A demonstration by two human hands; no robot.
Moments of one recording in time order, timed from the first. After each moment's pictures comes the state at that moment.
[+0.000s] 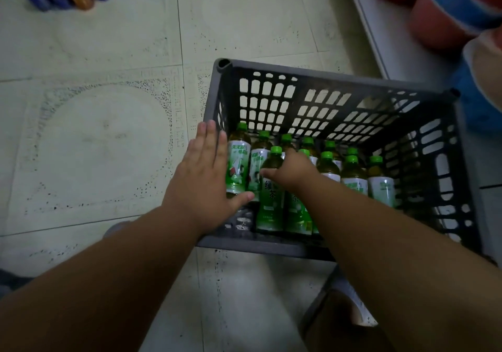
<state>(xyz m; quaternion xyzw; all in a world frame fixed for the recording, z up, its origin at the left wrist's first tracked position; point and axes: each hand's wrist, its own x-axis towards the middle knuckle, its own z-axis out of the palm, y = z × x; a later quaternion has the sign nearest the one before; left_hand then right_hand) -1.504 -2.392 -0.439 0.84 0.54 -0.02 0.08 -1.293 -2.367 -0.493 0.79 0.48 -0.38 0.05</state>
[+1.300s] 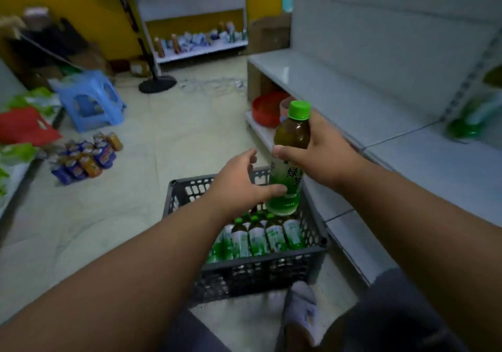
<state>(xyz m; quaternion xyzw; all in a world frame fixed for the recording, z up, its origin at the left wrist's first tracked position) -1.309 -2.516 -0.163 0.81 0.43 0.18 0.36 -1.140 -2.588 -0.110 0.66 0.54 -0.23 -0.46</state>
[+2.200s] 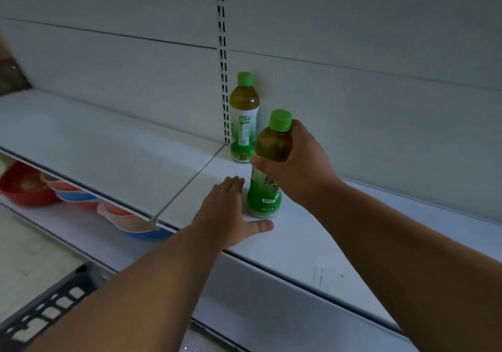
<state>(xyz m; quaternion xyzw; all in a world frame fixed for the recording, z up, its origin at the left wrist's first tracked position) -0.902 -2.553 -0.239 0.97 0.08 0.05 0.22 -0.848 -2.701 -0.132 0.86 0.22 0.04 -0.46</state>
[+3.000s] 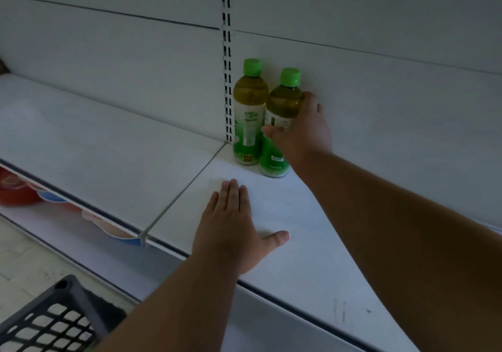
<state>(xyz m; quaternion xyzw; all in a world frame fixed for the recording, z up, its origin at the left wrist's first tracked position) -0.888 -2.558 -0.268 0.99 0.11 0.01 0.09 -0.736 -2.649 -0.169 0.89 0.14 0.15 -0.42</state>
